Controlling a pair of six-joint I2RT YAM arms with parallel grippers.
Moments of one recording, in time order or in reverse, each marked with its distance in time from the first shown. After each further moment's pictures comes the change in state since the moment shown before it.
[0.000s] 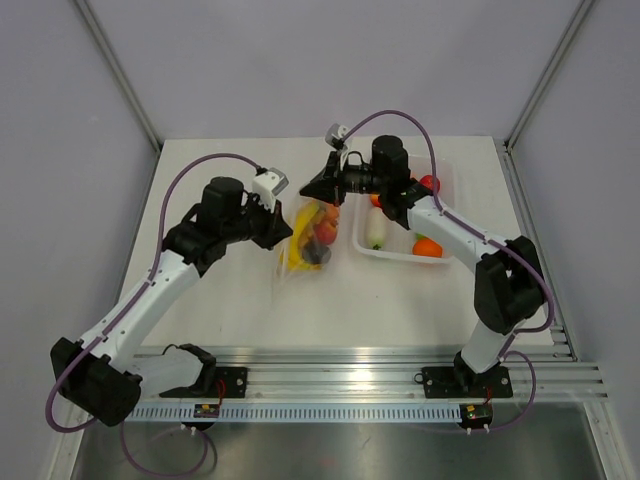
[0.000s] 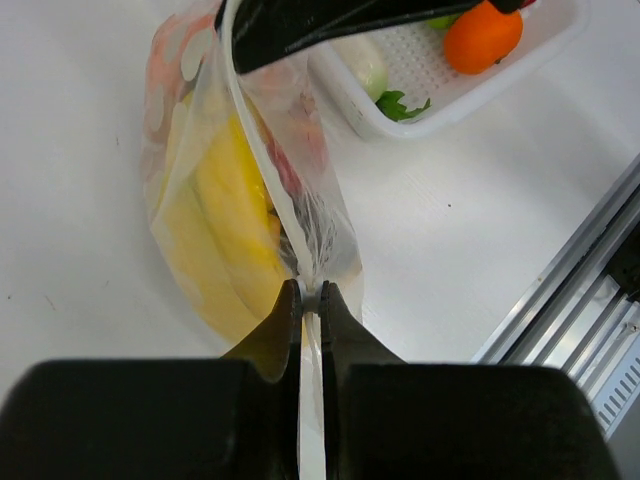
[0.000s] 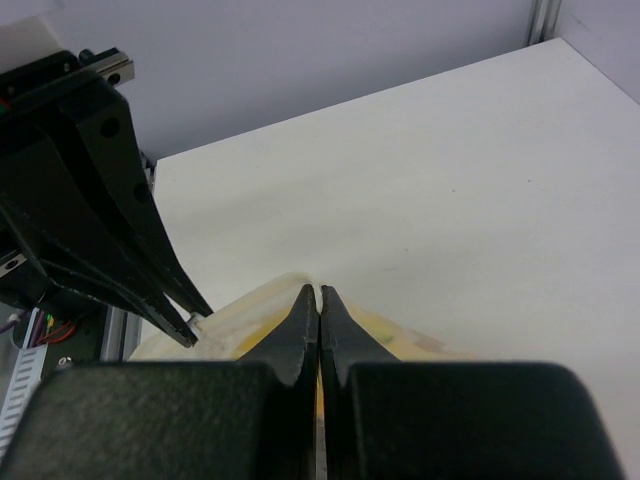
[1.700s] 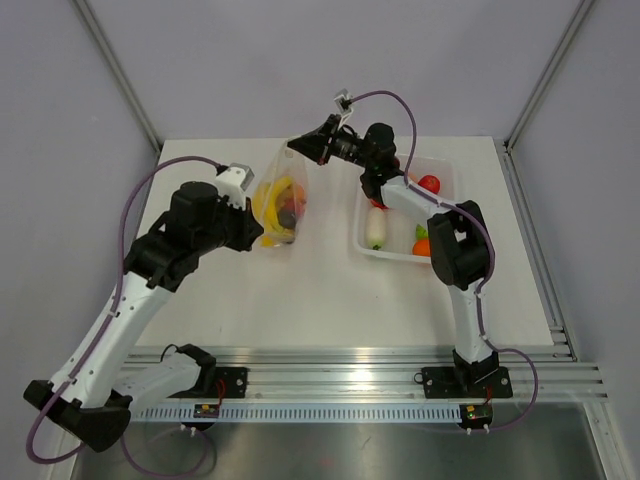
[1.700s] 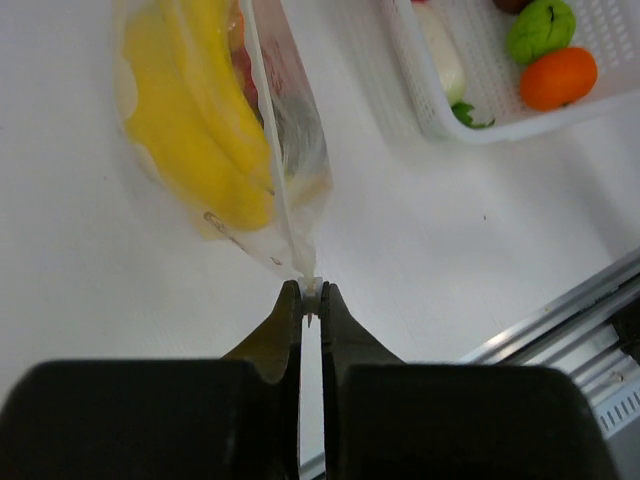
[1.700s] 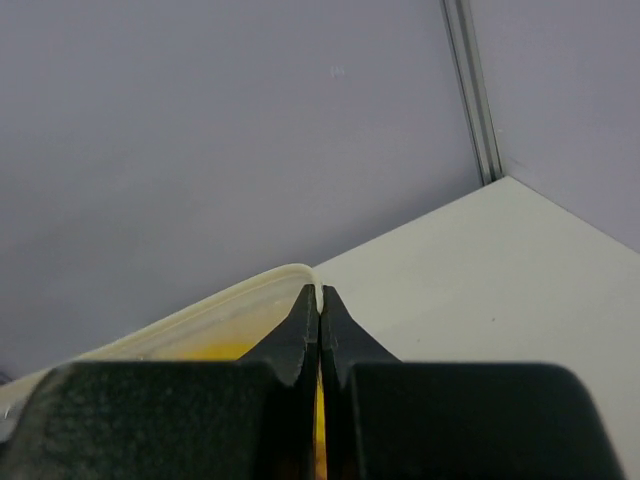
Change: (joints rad) left arm 0.000 -0.150 0.101 -0.271 -0.266 -0.154; right arm -0.061 0.436 0.326 0.551 0.088 0.516
